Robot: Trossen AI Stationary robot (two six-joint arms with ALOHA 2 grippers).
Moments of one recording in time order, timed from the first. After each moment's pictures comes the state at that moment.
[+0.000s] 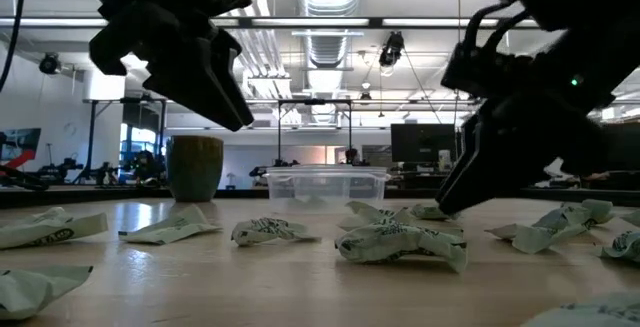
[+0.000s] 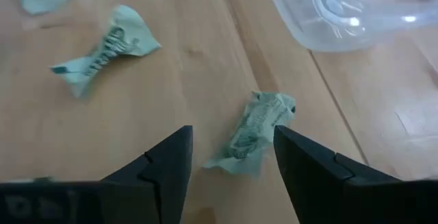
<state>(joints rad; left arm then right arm) -0.37 1.50 0.89 -0.30 -0.44 -0.12 0.44 1.72 0.67 0.08 0.52 0.54</state>
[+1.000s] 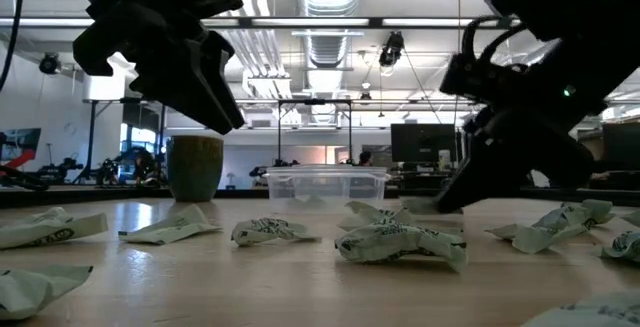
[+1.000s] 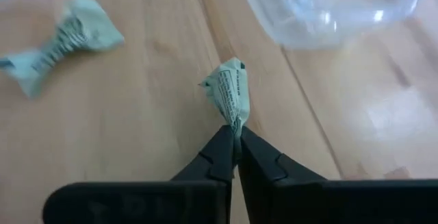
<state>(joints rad) -0.38 1.48 0.88 -0.32 -0.44 -0.15 0.43 1.72 0.68 0.04 0.58 0.52</state>
